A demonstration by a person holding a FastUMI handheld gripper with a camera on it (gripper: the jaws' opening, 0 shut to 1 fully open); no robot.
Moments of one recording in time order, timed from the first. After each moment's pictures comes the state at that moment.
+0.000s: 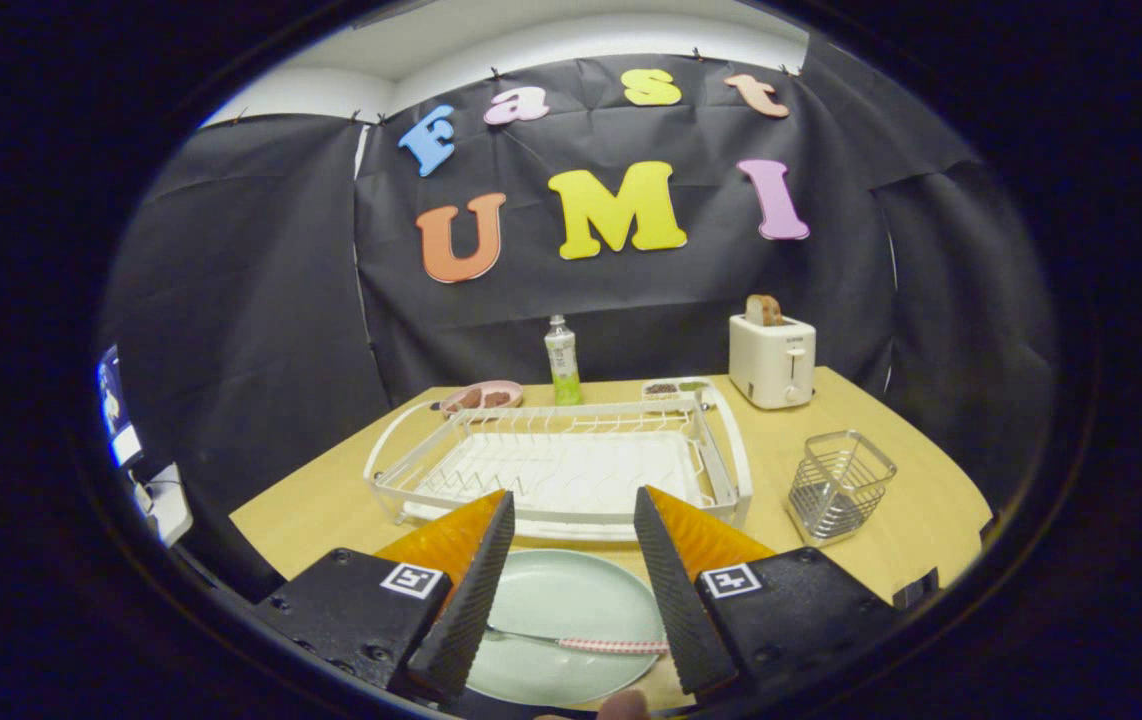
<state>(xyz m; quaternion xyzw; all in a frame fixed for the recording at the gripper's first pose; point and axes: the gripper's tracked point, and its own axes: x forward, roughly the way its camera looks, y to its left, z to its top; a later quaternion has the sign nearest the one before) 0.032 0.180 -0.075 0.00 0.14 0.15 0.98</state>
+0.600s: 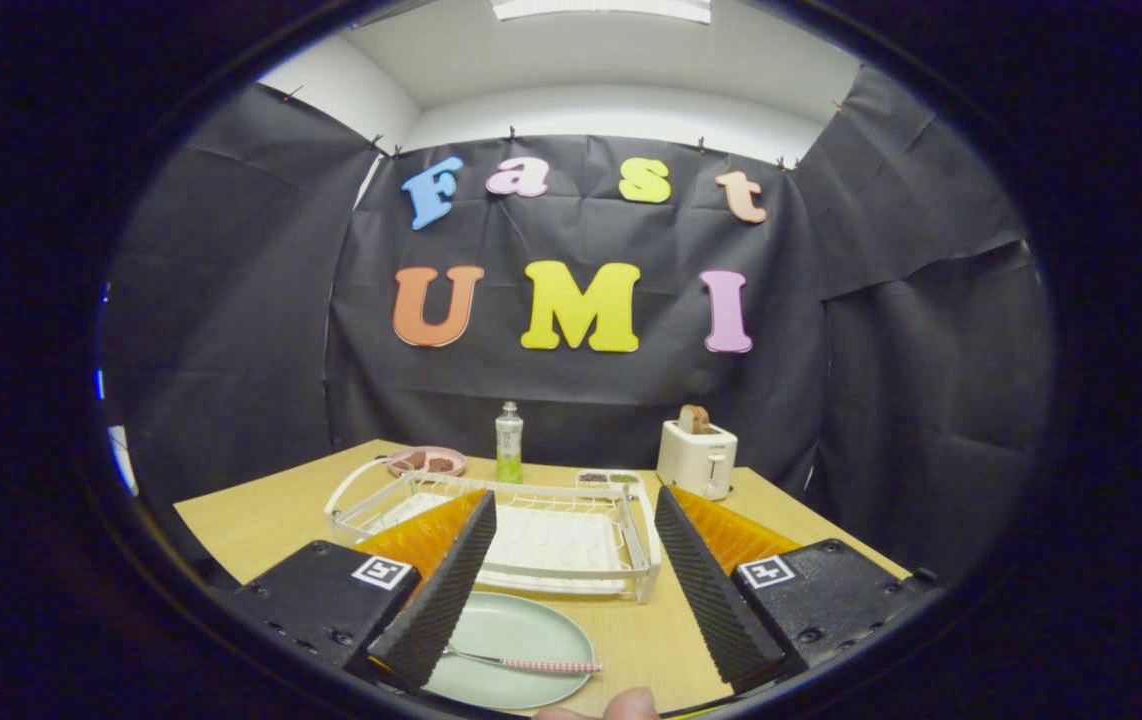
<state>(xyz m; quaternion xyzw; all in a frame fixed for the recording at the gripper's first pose) -0.012 0.156 -0.015 -0.03 0.00 0.06 1.00</state>
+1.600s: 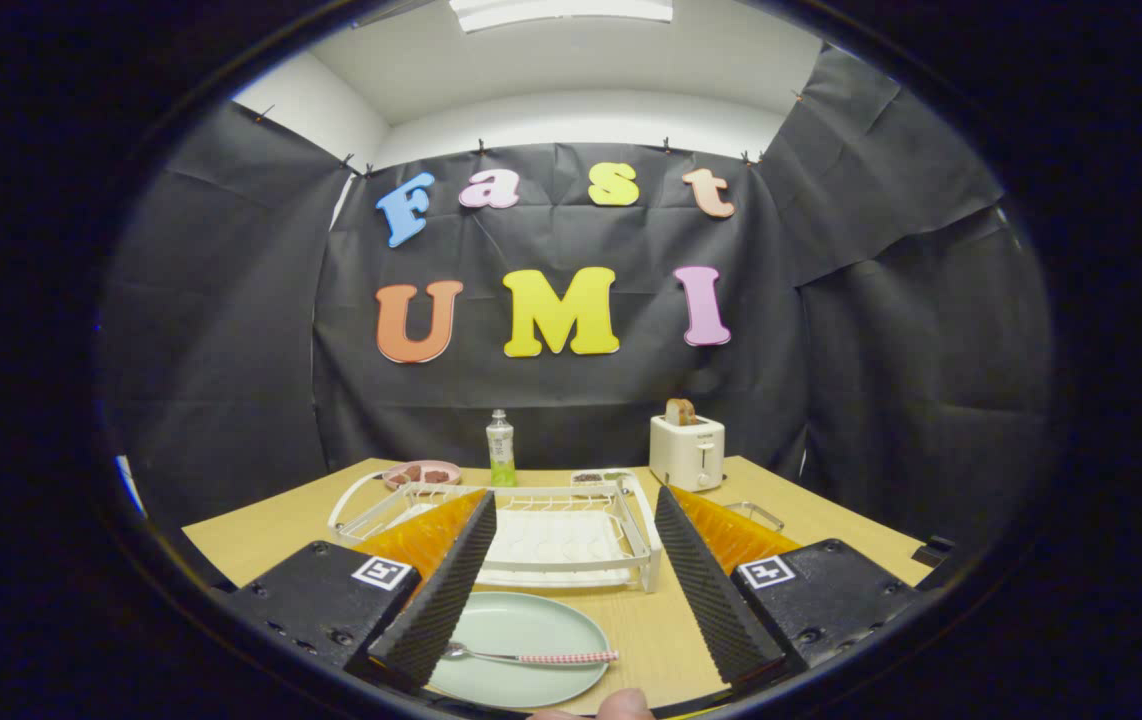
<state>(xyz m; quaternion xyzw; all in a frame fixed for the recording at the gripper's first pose) -0.021 0.151 -0.030 0.01 0.00 0.05 1.00</state>
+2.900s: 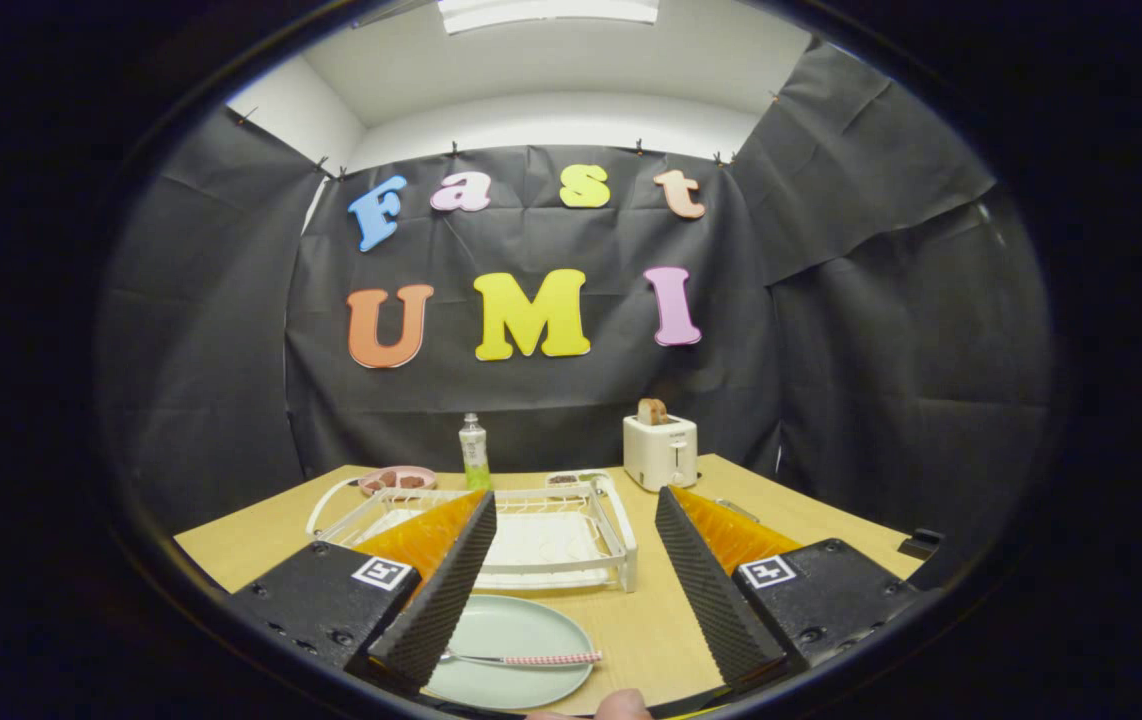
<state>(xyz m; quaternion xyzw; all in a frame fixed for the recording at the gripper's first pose) -0.021 0.135 -0.028 0.03 0.00 0.01 1.00</state>
